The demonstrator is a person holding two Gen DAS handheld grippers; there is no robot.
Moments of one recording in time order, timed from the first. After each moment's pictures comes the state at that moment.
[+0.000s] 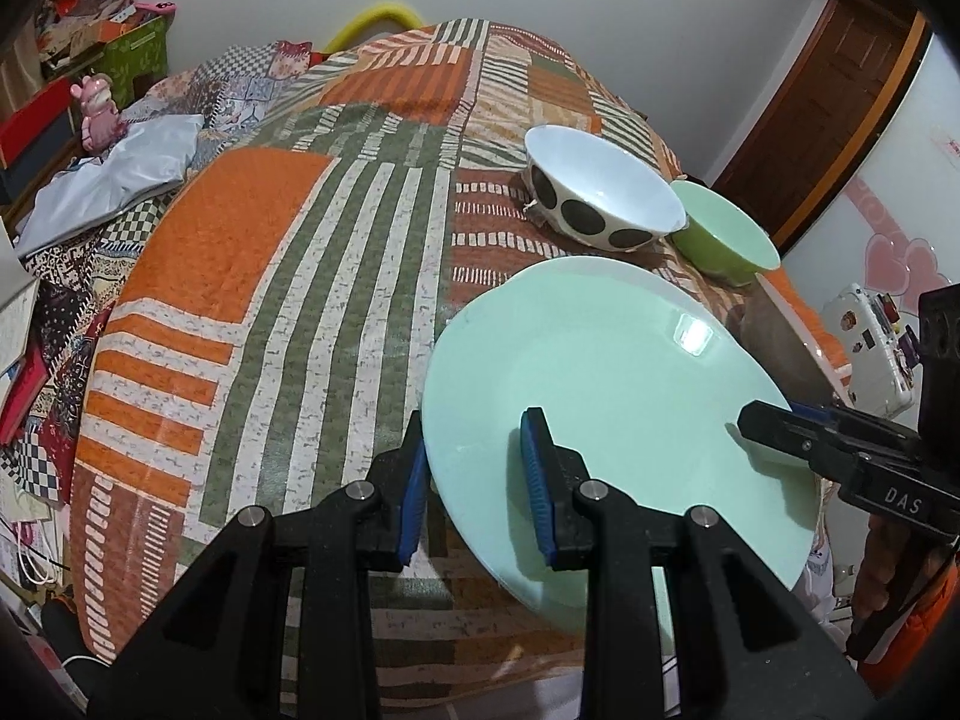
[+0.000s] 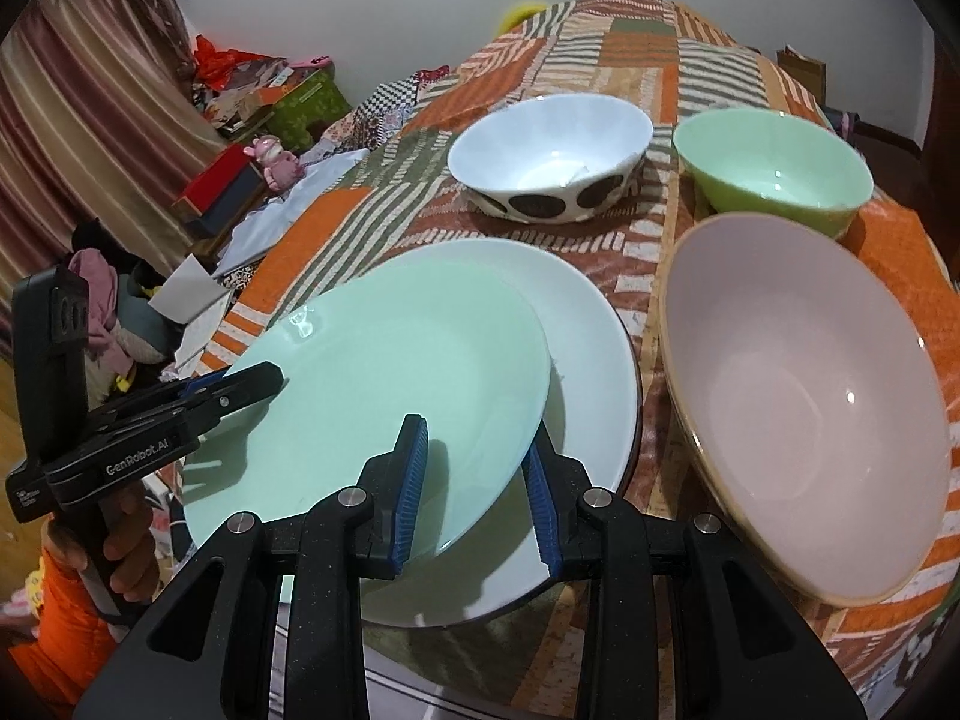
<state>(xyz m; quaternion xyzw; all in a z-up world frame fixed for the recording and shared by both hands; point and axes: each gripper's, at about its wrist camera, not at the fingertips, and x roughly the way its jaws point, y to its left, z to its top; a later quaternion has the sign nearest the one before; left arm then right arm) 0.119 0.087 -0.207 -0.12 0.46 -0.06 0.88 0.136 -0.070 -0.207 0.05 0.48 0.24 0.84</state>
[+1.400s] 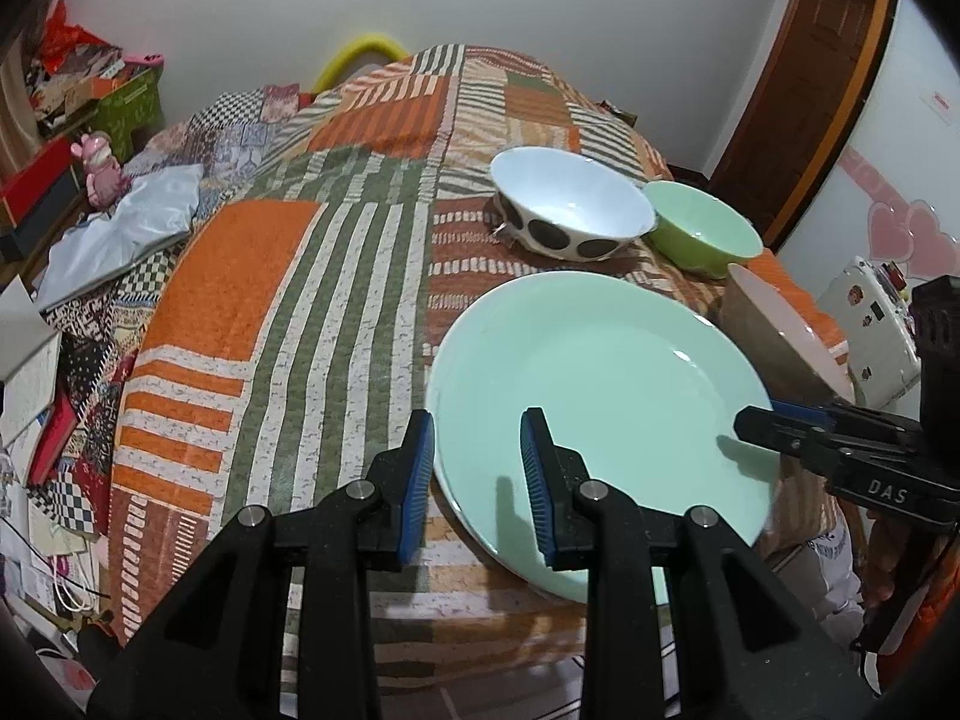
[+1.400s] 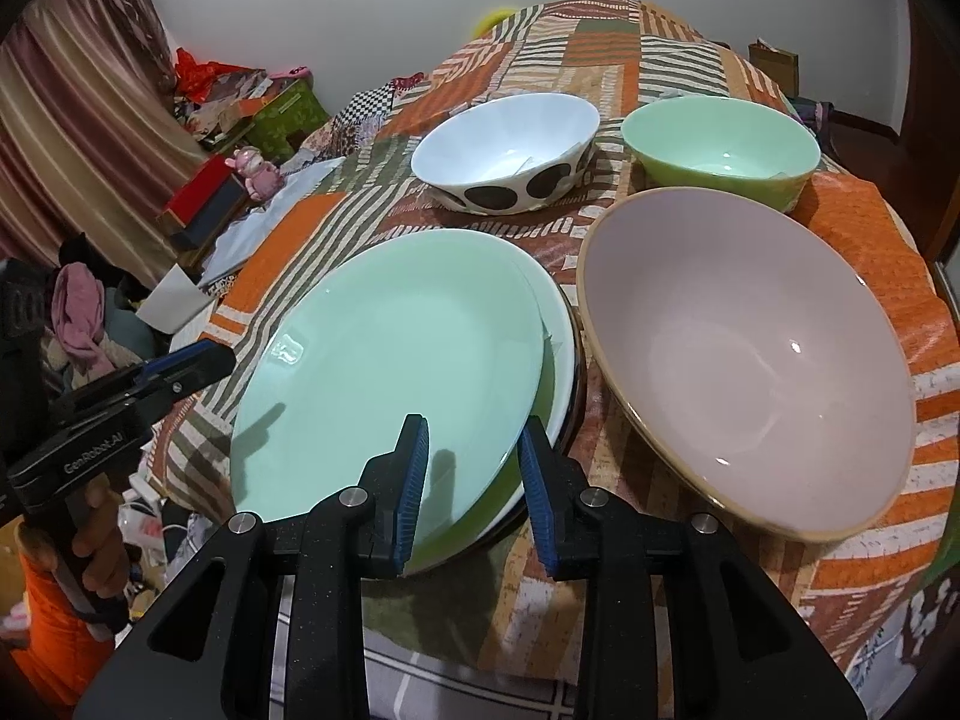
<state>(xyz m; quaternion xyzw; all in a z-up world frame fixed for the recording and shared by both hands) 0.105 0.063 -0.180 -0.07 0.44 -0.05 0.90 0.120 -0.087 -0.199 0.06 0.48 0.22 0.85</state>
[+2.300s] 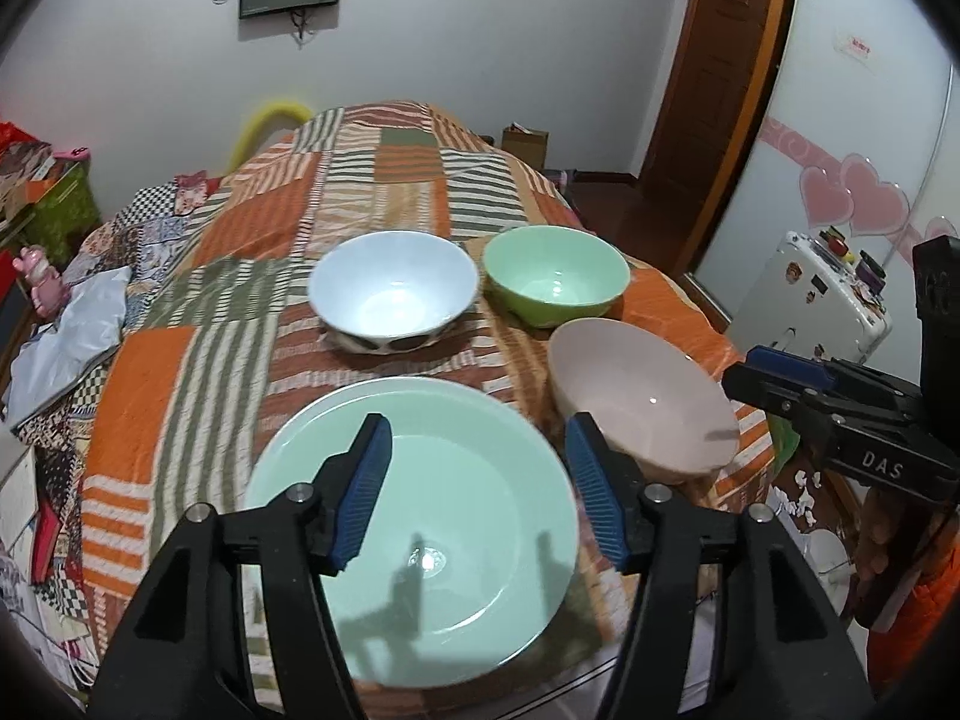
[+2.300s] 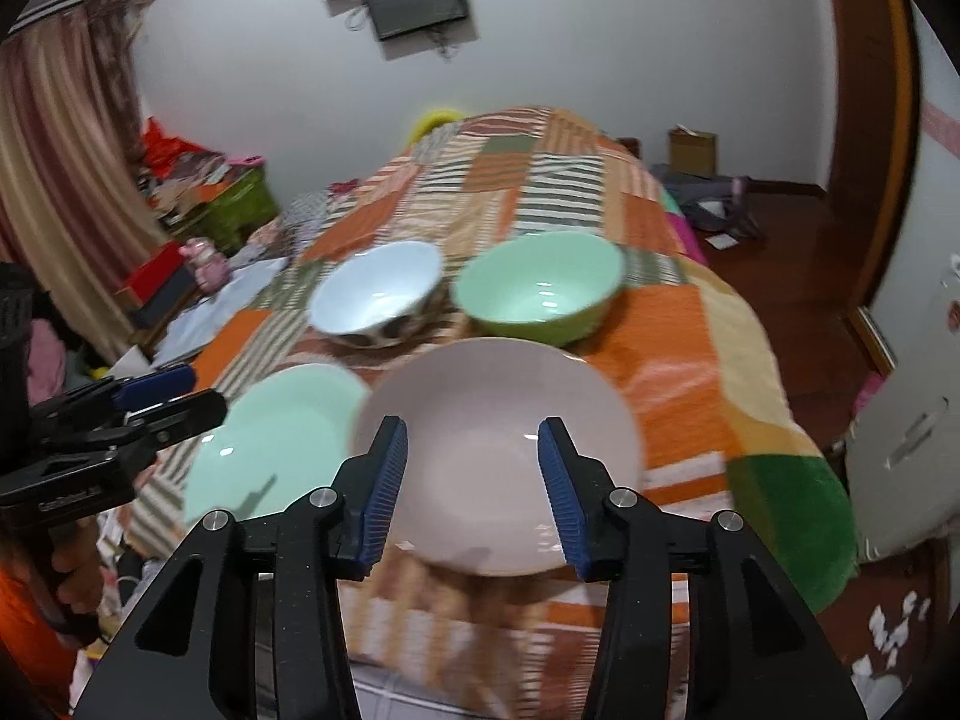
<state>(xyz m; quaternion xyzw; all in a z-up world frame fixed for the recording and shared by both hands) 0.130 -0.049 -0.126 -0.01 0.40 -0.13 0.91 0.115 -0.182 -0.146 0.05 0.39 0.13 0.91</state>
